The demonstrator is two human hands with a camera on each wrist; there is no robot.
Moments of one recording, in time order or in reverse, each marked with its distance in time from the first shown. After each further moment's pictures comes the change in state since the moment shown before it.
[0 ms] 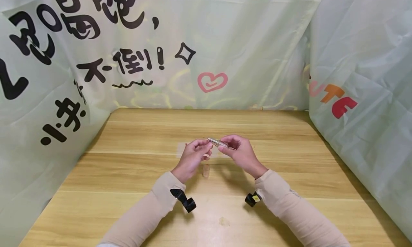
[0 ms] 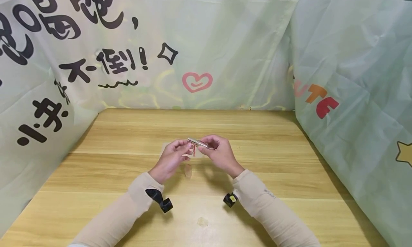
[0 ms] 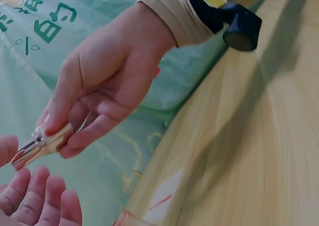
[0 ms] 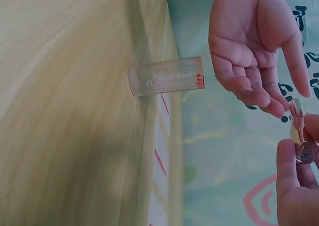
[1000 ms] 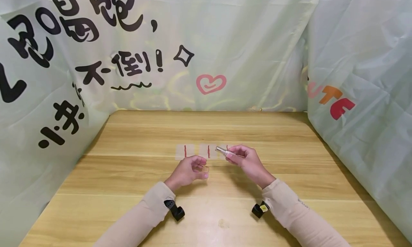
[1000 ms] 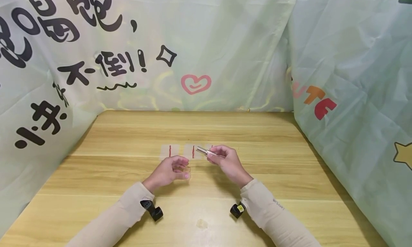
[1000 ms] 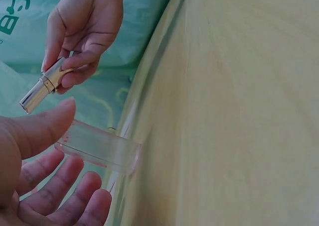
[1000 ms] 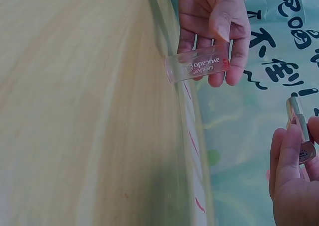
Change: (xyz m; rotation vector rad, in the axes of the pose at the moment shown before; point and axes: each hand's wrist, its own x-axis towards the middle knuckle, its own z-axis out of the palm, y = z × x) left_hand -0.014 -0.028 -0.037 0.621 -0.224 0.026; right_hand -0.016 0.026 -0.017 0.267 -0.003 0.221
